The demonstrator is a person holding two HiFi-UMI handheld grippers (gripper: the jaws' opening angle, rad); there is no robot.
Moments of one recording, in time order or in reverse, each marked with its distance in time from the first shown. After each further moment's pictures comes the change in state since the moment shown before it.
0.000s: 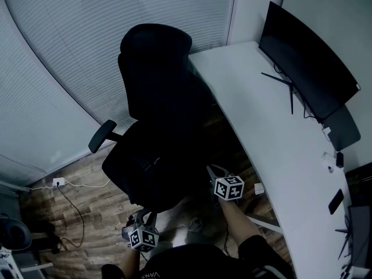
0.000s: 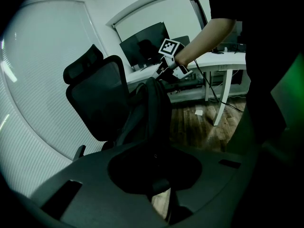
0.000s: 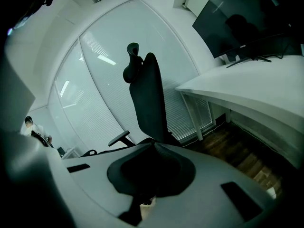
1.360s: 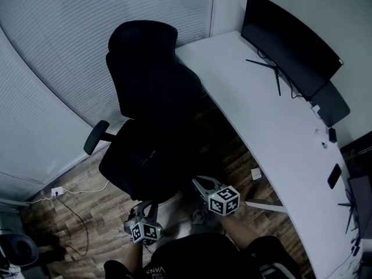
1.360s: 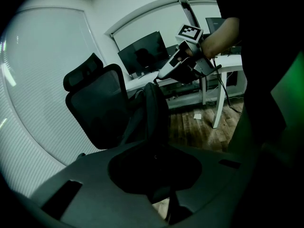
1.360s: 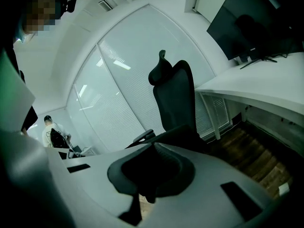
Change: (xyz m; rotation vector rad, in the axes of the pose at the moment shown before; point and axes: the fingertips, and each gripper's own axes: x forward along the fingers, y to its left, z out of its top) left arm -0.011 0.006 -0.004 0.050 -0.098 -0.015; right arm -0.066 0.129 -0.044 -0.035 -0.037 0.172
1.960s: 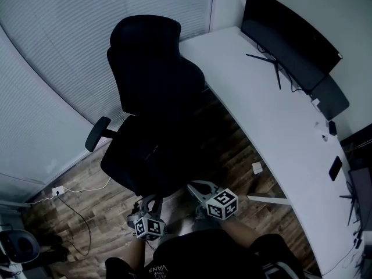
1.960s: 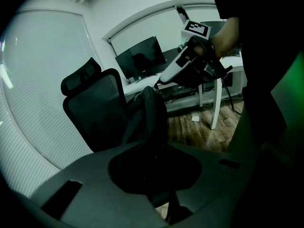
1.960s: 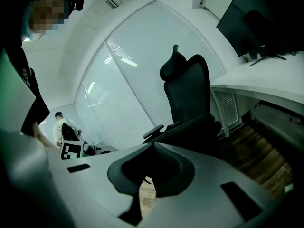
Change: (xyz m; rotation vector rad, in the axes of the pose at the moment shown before) left arm -0.005 0.000 0.000 0.036 -0.055 -0.024; right arm 0.001 0.062 -0.028 -0.035 0.036 0.082
